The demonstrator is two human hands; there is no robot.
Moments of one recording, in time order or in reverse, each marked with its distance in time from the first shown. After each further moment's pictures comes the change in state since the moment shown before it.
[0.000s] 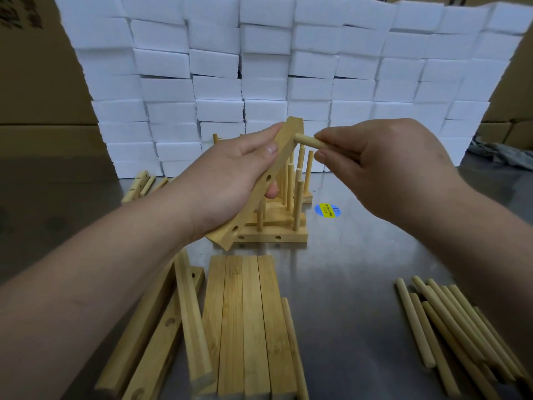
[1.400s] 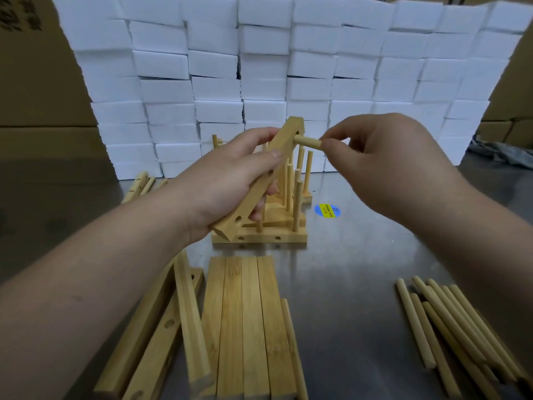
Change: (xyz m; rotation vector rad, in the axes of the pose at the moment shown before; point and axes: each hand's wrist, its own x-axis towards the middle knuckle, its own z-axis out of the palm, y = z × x) left_hand 0.004 0.000 0.004 -0.276 -0.076 -0.084; right_hand 0.004 -0.001 0.001 0.370 -0.069 0.320
